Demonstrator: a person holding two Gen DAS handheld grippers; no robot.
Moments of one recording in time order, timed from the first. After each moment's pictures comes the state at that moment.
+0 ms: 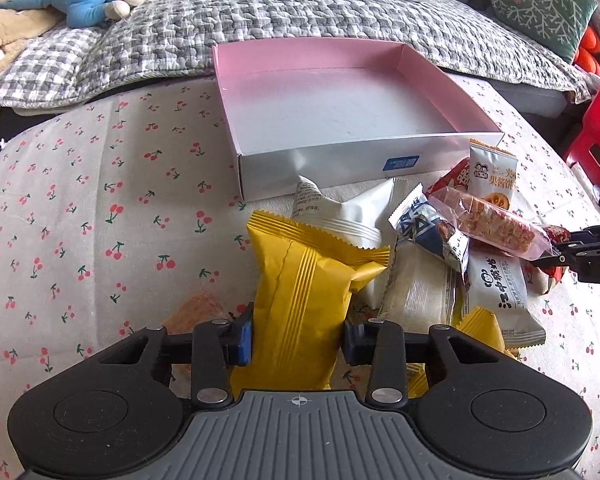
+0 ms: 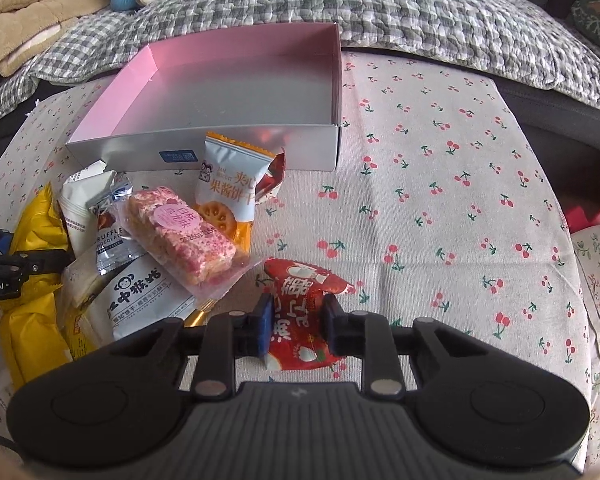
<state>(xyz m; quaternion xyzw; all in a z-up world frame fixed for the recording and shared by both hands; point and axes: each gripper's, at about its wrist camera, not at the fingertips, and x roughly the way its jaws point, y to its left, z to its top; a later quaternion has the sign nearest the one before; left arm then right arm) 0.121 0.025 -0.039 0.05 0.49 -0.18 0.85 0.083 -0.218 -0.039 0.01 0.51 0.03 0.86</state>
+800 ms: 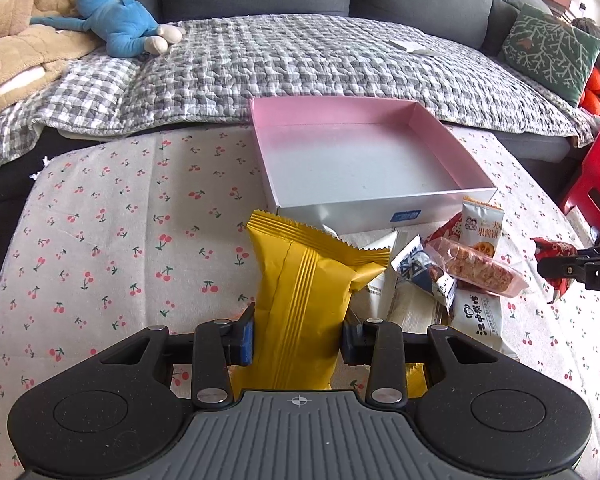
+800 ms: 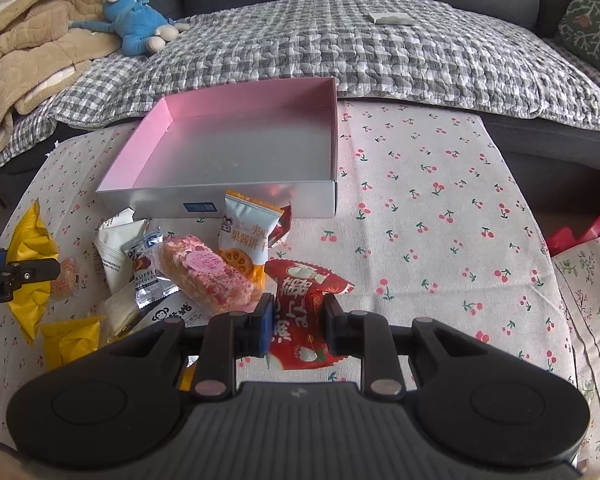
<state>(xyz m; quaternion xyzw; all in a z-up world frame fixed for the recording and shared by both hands) 0.104 0.045 0.003 0.03 0.44 -0.15 0.88 0.070 -0.229 -0.012 0.05 0.46 0.04 0.89</state>
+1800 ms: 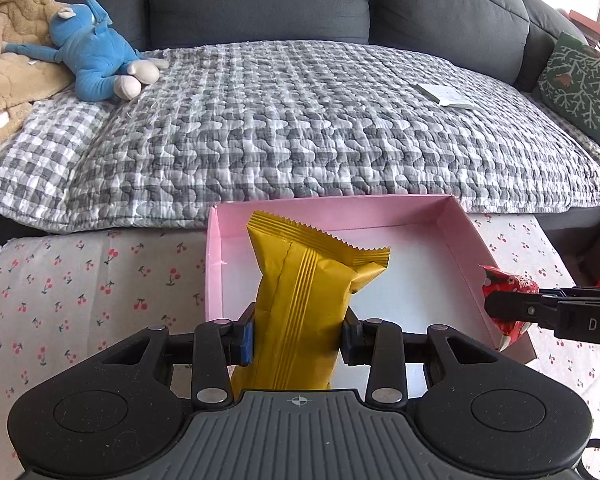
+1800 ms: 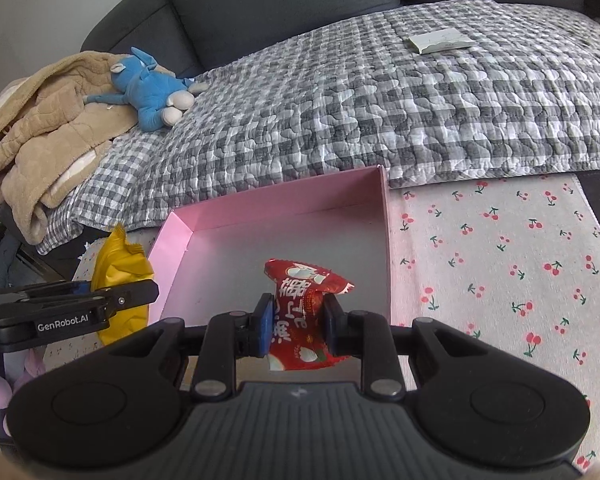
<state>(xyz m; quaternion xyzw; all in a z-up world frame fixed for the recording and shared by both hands) 0.257 -0.034 0.008 0.02 0.43 -0.12 0.89 0.208 -0.252 -0.023 0.15 0.43 0.14 0.88</state>
